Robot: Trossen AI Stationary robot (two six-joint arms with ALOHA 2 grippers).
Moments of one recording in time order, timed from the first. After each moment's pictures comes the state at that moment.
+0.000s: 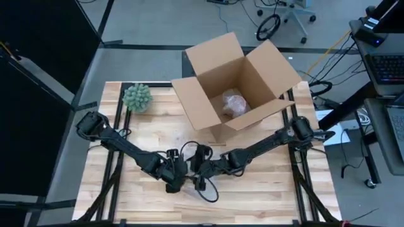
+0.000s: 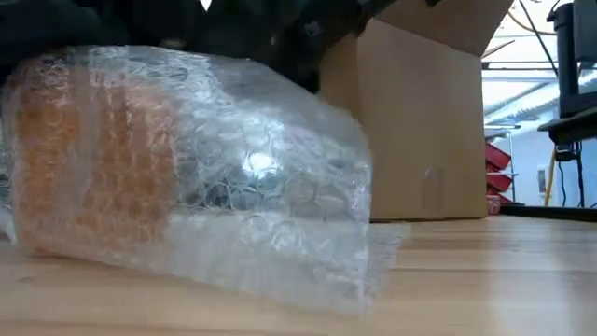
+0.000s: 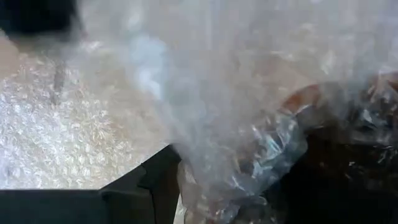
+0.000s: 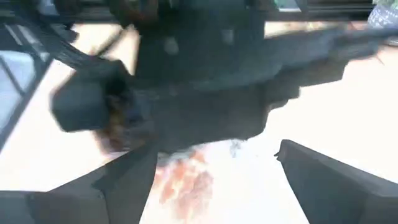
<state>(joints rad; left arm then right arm) -0.52 1.74 1.01 -0.52 -0.29 -0.48 0.36 1.95 1.39 -0.05 0.34 0.25</state>
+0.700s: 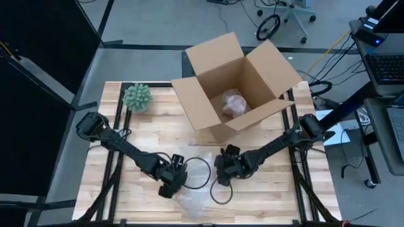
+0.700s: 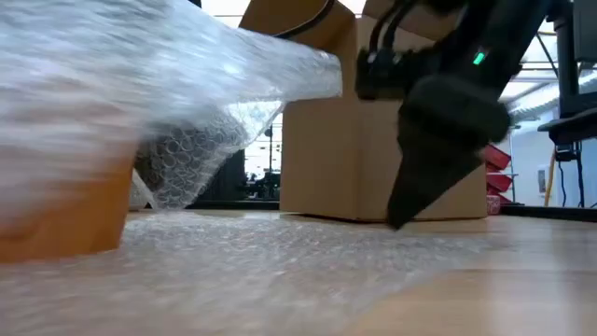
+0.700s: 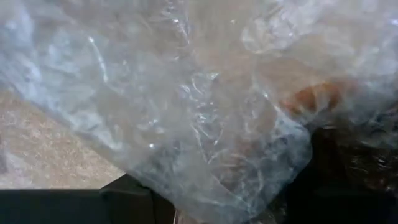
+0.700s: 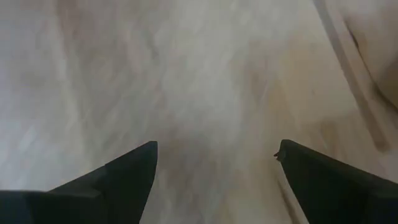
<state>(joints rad) -0.53 1.74 1.01 -0.48 -0.13 -0.13 0.39 1.87 1.06 -0.29 0.37 0.65</state>
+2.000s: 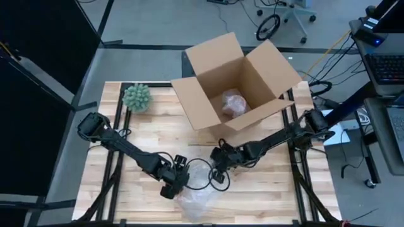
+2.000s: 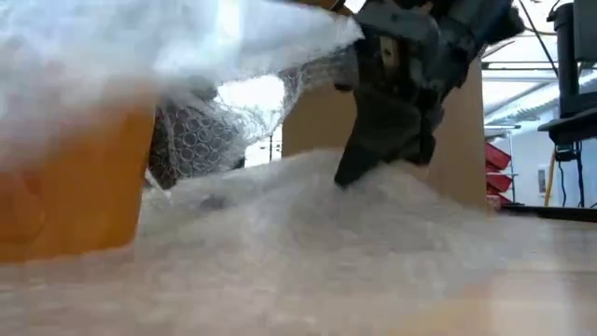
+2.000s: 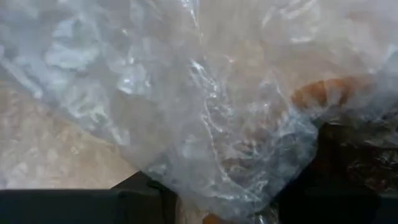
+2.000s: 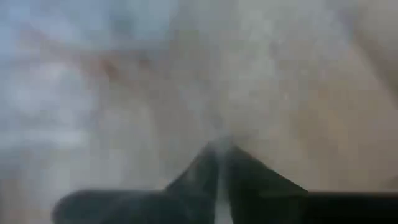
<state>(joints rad) -0.50 1.74 1.03 -0.43 -0.14 -0.10 0.32 1.75 1.04 -0.16 0.19 0.71</state>
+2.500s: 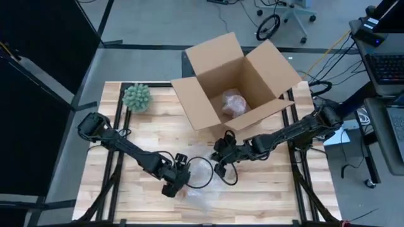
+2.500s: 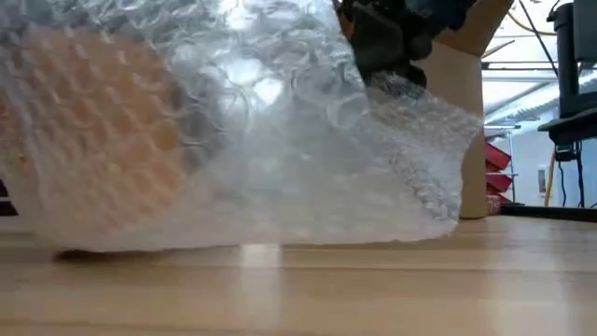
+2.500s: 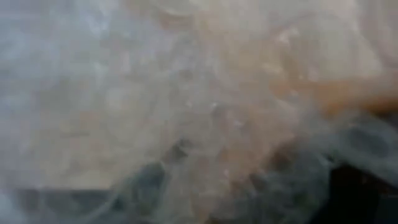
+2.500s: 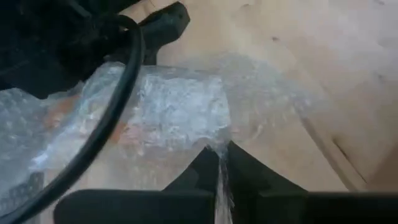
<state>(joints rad) -0.50 1.74 1.04 -0.43 -0.15 -0.09 0.30 1.61 1.04 -0.14 0.29 0.66</state>
